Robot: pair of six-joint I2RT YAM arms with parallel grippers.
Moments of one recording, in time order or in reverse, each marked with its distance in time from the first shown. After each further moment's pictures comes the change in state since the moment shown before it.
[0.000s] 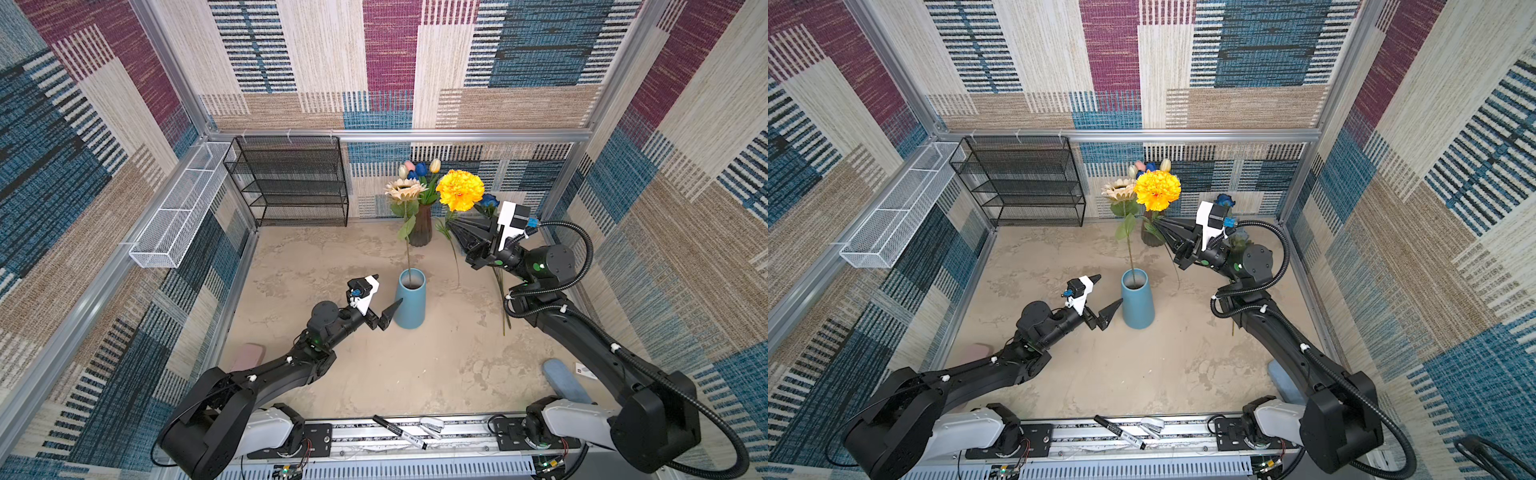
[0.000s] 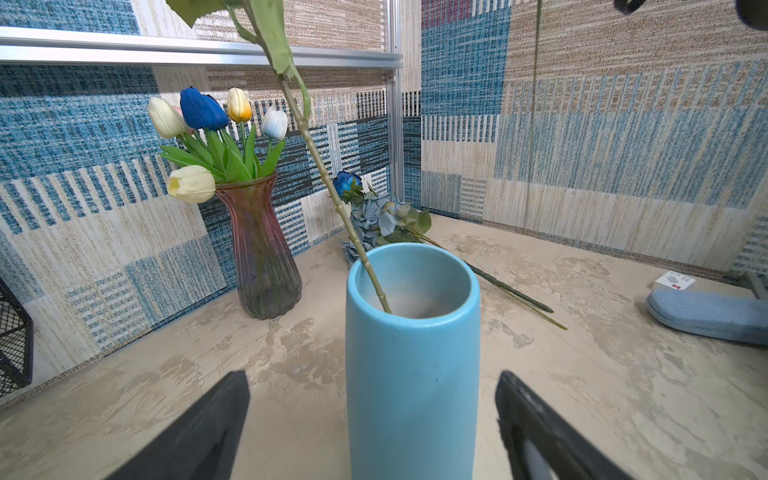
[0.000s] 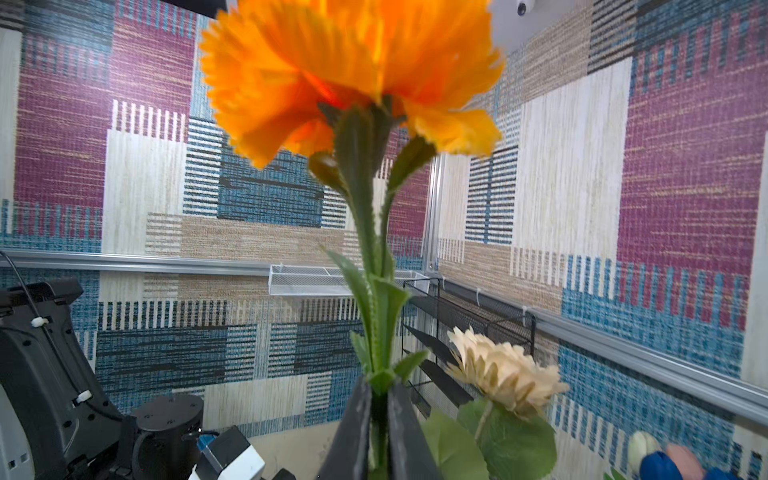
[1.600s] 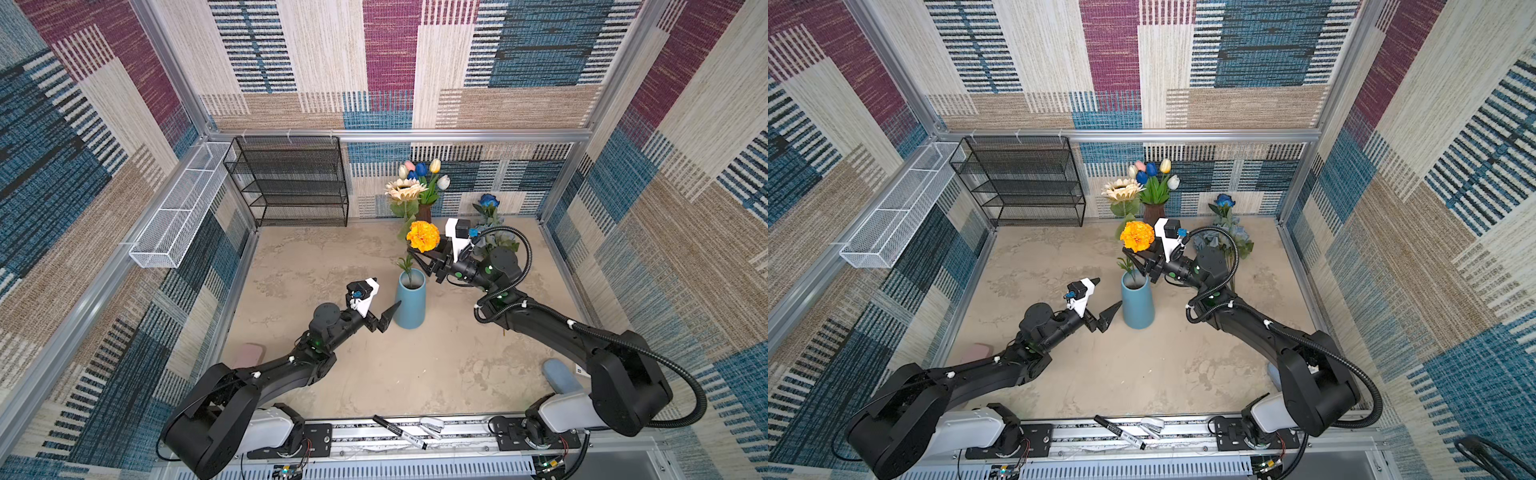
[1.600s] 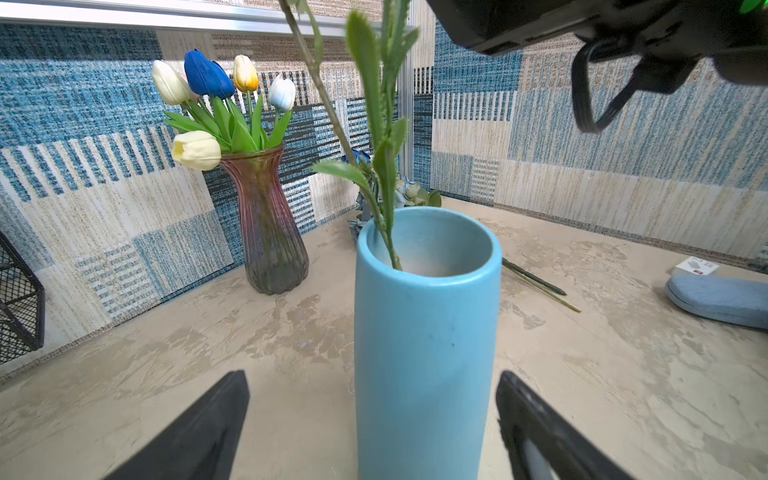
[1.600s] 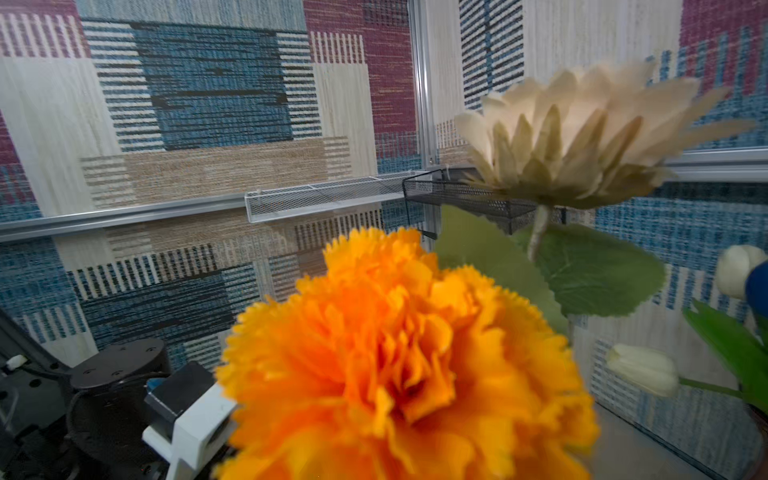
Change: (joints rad) left arm 0.000 0.030 -0.020 0.006 -0.030 0.007; right arm 0.133 0.136 -0.070 -0.214 0.185 -0.126
